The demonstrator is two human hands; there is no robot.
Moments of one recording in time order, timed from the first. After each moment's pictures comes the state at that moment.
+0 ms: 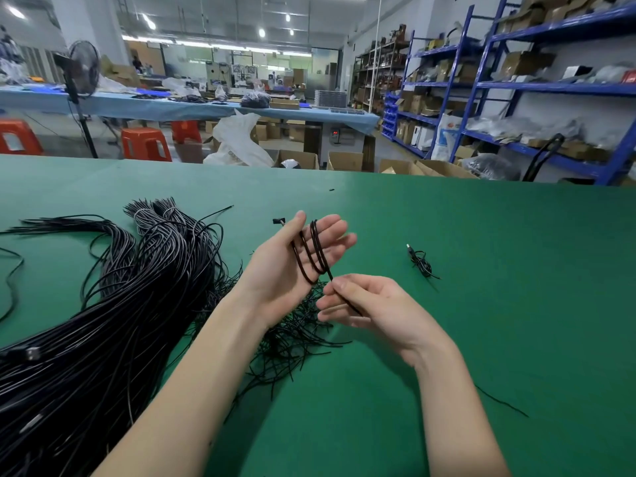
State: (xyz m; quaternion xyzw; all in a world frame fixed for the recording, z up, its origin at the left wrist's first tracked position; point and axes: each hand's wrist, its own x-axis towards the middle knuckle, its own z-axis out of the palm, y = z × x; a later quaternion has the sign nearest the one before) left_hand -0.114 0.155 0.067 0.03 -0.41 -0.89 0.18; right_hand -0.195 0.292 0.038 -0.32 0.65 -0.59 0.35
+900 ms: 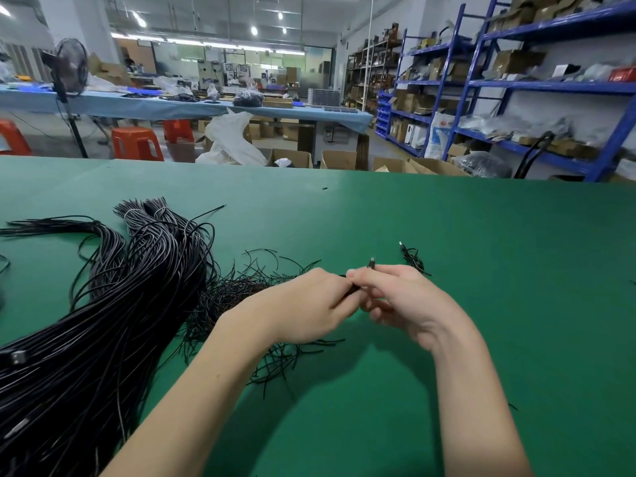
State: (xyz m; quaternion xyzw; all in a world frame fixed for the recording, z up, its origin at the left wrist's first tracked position) left_hand -0.107 0.182 0.067 -0.03 -0.98 -0.17 0.05; right_hand -0.203 0.310 0.063 -0.21 0.71 -0.59 0.32
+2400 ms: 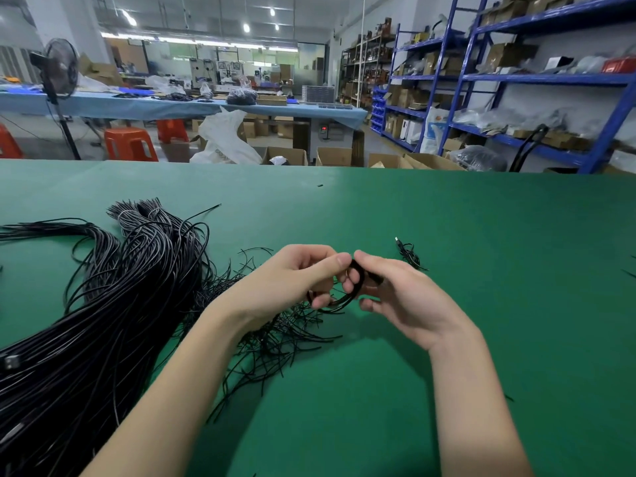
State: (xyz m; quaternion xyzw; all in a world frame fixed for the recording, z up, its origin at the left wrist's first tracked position) left_hand -0.107 0.159 0.060 -0.02 -0.78 -0.61 0.08; right_hand -0.213 0.317 0.054 -0.32 0.61 -0.63 0.35
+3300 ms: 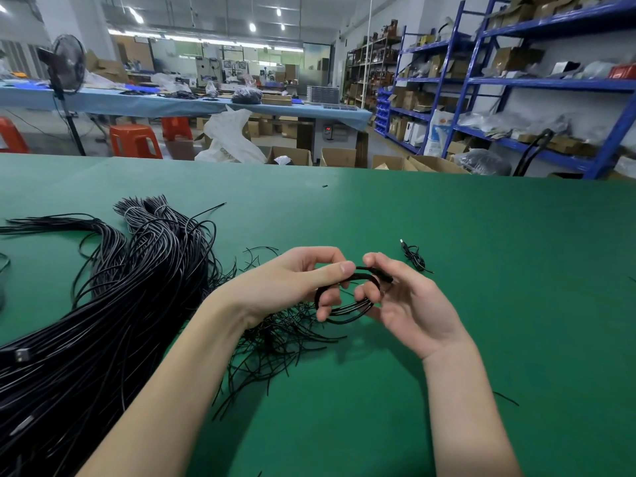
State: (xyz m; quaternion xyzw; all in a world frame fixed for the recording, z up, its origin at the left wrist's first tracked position) left_hand -0.099 0.152 0.062 -0.02 -0.78 -0.62 0.02; right_hand -0.213 0.318 0.038 -0.27 0.46 -0.75 0.39
